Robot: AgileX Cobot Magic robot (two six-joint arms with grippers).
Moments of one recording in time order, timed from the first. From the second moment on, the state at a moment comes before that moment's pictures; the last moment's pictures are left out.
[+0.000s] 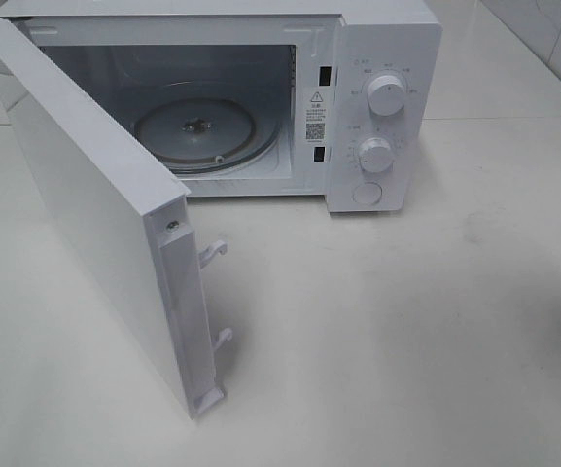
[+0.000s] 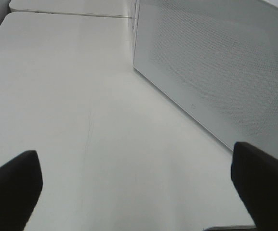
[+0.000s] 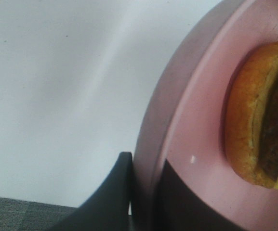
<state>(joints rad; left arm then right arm) -0.06 0.00 -0.52 -0.06 1.08 -0.06 0.58 1.05 -0.51 -0.77 1.05 0.43</state>
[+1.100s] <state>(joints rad) -0.06 0.00 -0.52 -0.06 1.08 -0.06 0.58 1.58 -0.63 -0.87 1.02 0.97</state>
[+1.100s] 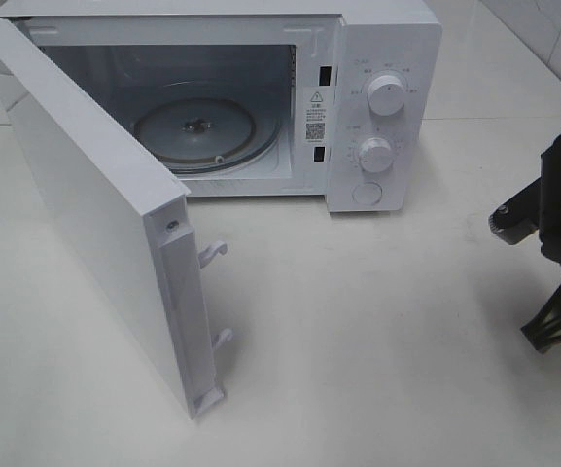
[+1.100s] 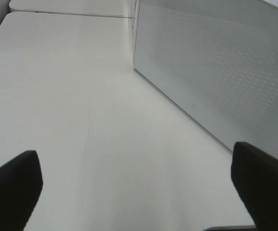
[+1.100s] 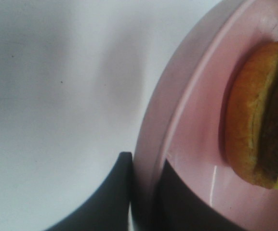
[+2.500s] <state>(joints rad) -0.06 0.00 -0.52 -0.06 1.08 -0.06 0.58 1.92 -0.64 -0.96 0.84 1.29</state>
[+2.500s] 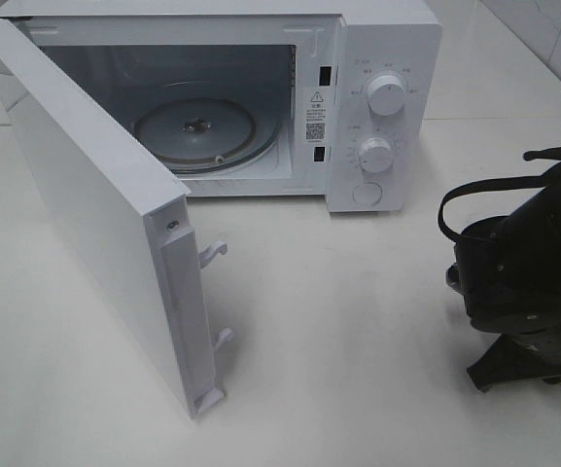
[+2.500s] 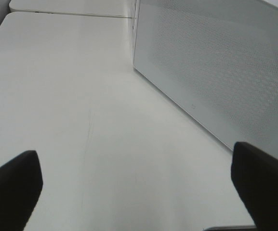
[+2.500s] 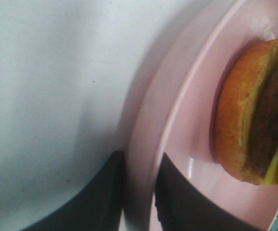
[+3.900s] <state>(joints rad) -0.06 0.00 -0.52 -0.06 1.08 -0.06 0.57 1.03 -0.63 -0.39 0.78 0.45</state>
